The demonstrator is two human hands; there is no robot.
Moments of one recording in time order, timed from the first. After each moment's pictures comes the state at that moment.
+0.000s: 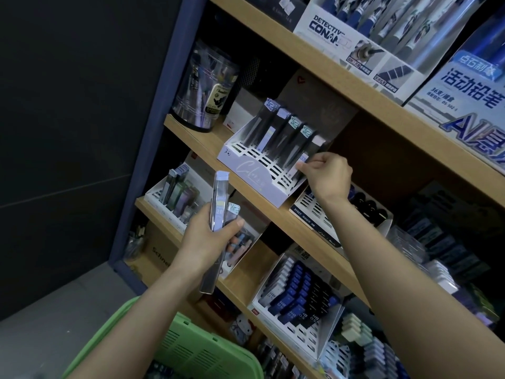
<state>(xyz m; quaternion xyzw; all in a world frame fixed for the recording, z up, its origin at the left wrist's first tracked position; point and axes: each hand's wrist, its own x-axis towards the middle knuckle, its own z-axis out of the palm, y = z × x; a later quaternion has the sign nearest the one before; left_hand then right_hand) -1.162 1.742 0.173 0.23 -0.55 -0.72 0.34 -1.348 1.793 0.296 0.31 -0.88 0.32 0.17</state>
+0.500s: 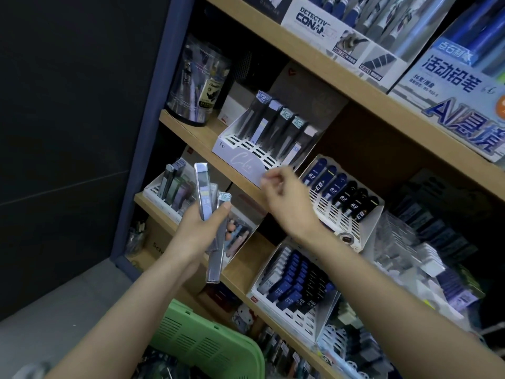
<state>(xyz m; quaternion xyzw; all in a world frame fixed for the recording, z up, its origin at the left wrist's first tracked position) -1.152 1.749 0.184 0.24 -0.48 -0.78 0.32 -1.268 1.820 0.264 0.46 -0.82 0.33 0.00</state>
